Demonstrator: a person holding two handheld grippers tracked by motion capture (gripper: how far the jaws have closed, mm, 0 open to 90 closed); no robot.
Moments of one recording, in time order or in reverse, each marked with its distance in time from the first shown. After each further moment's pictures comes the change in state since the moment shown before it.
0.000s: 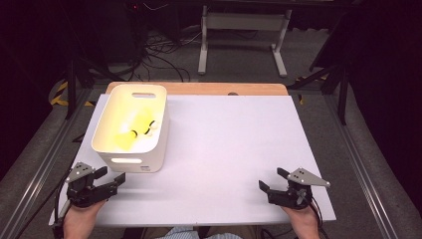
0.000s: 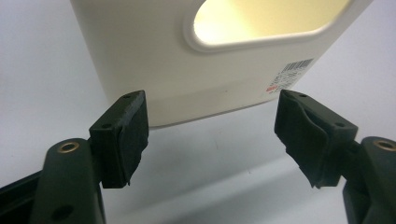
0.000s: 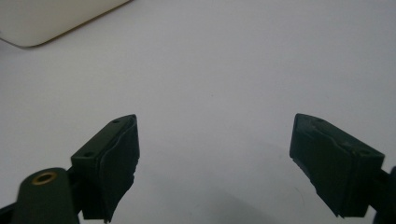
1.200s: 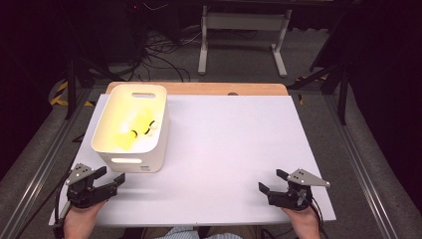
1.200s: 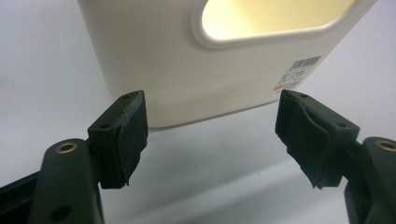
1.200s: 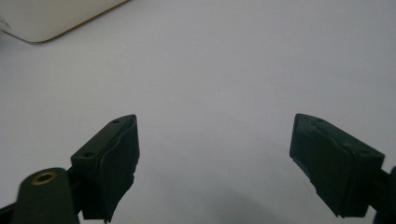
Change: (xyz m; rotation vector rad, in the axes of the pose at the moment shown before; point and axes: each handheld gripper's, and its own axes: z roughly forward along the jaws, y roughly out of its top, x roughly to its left) left arm 0.003 -0.006 0.002 -0.025 0.011 0.012; right arm 0.000 -0.002 -0.001 0.016 0.024 0.008
